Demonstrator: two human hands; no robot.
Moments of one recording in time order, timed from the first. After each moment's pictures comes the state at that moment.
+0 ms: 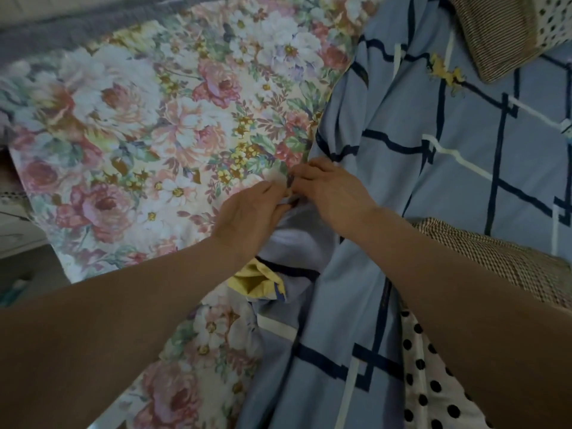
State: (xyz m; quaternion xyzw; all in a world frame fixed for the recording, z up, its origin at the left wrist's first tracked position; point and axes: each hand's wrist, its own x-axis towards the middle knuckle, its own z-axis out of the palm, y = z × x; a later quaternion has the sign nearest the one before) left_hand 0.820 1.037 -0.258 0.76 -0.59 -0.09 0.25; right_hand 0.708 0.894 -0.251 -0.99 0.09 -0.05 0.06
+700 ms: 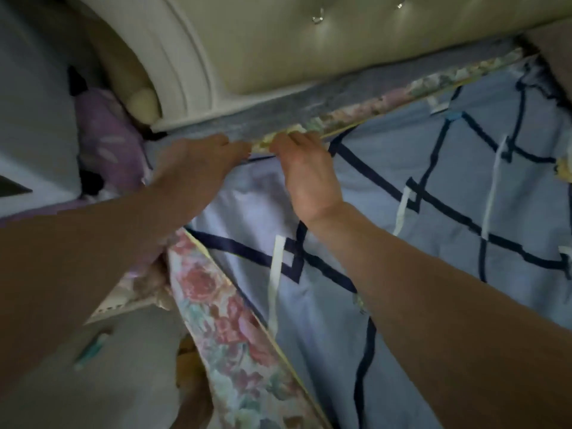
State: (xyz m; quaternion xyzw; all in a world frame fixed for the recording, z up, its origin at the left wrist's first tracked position) left_hand 1.195 1.076 -0.211 0.80 -0.60 0.04 0.05; right_hand 1.065 0.949 -0.217 -0.94 0.20 -0.27 0.10
